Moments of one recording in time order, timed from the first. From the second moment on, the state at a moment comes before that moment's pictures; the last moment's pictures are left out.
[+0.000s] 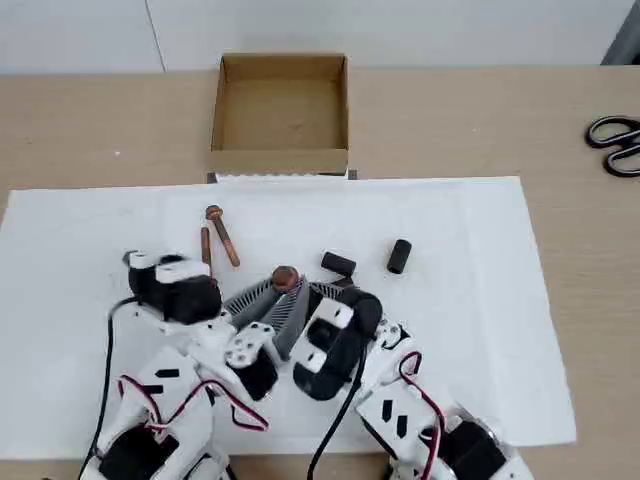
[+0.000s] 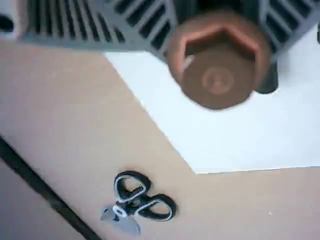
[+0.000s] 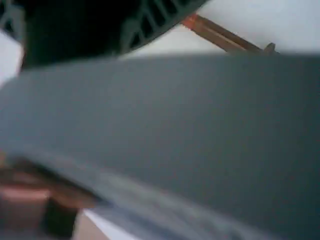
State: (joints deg) left arm 34.4 -103.5 76.0 51.6 31.7; right arm -43.9 -103.1 77.8 48.2 16.9
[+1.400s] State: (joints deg) left arm 15.1 -103.5 64.3 63.0 13.3; right arm -37.8 -103.1 80.9 46.2 11.5
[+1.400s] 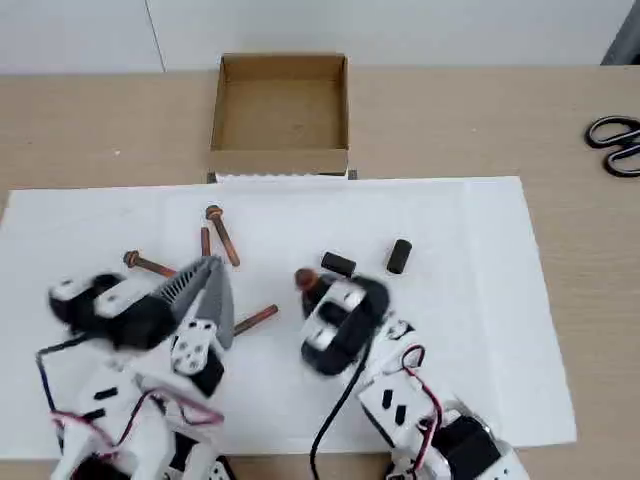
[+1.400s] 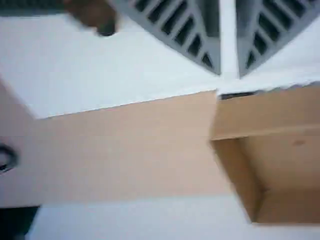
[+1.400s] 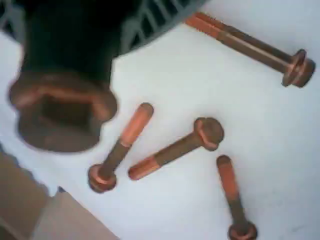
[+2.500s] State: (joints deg) left arm 2.3 -103.4 96.6 51.5 6.3; right arm -21.9 12.2 -0.7 17.3 6.5
